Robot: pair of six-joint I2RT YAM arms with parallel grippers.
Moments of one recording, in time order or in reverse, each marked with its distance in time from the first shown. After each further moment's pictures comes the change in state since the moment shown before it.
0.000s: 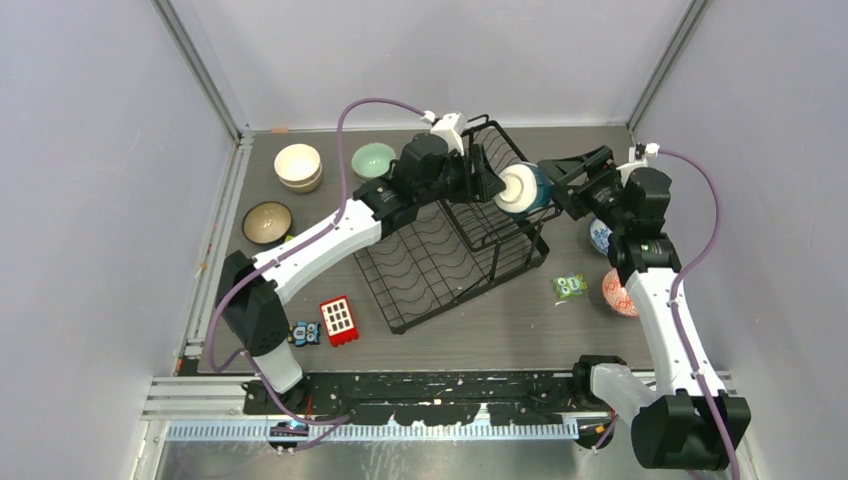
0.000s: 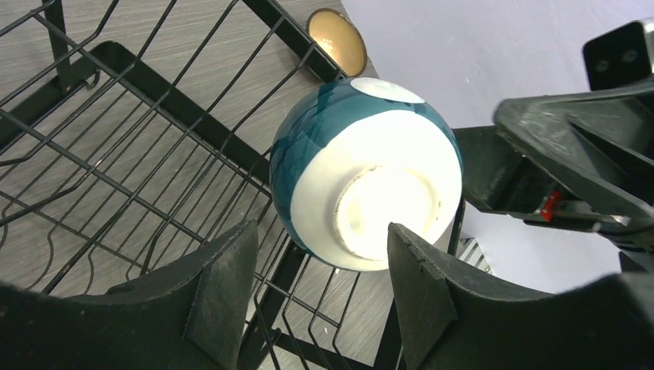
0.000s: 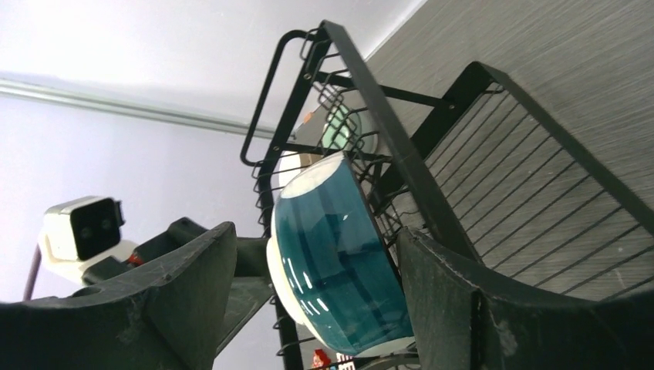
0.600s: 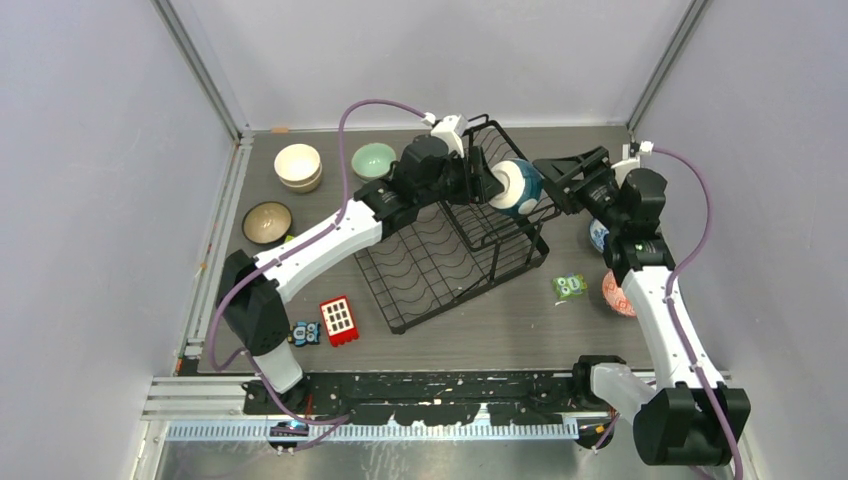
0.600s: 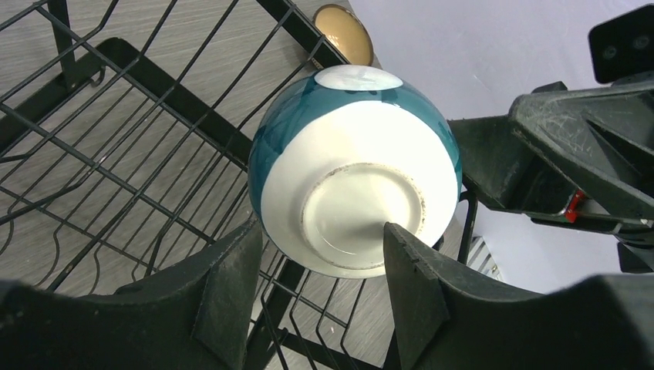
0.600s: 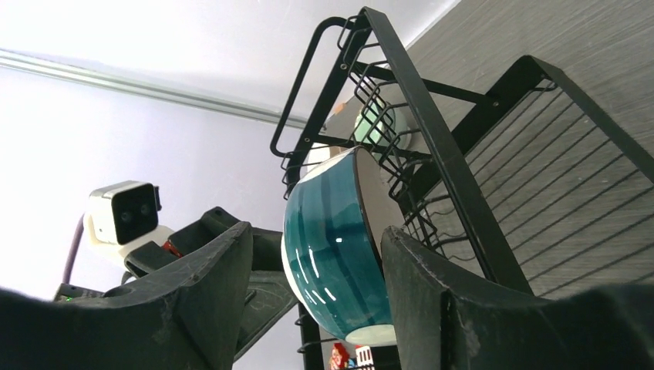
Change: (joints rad) left arm 0.001 0.005 -0.018 0.008 -0.006 0.010; right arm 0.032 -0.006 -0.029 0.098 -0.041 0.045
